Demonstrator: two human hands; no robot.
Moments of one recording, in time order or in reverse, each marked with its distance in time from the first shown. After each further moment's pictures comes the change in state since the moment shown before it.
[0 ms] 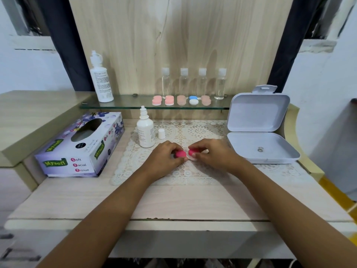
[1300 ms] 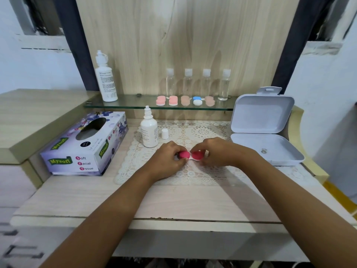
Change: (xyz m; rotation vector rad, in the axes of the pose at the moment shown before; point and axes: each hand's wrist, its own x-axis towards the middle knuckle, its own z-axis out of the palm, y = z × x) left_hand -0.004 0.000 -0.006 0.071 -0.060 0.100; right_hand 0.008 -0.016 -0.018 -0.323 -0.281 -0.075
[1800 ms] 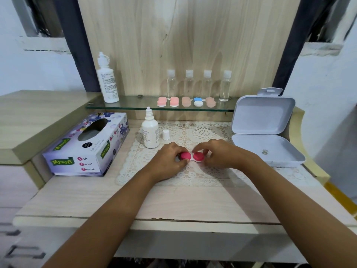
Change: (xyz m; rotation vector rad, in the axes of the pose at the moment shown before) left_hand 0.000 0.001 0.000 0.026 -0.004 0.003; right_hand 0.003 0.009 0.009 0.112 0.027 0.068
